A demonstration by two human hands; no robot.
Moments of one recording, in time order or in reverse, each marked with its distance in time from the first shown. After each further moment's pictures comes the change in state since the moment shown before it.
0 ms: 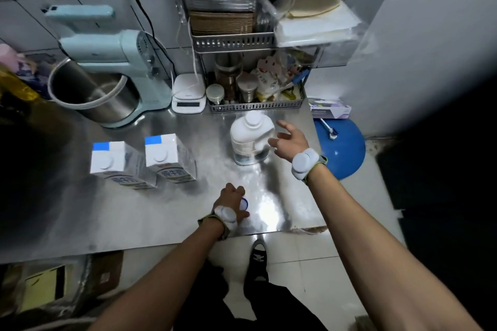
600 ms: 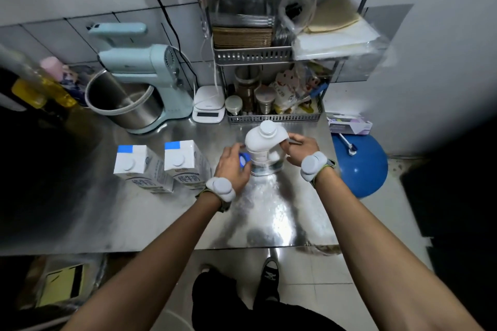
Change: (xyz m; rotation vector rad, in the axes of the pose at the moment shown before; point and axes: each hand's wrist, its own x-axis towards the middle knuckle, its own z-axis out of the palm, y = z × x) left_hand 0.000 0.022 -0.102 -0.288 0.622 0.058; right_hand 0.018 0.001 0.012 0.028 0.021 -0.081
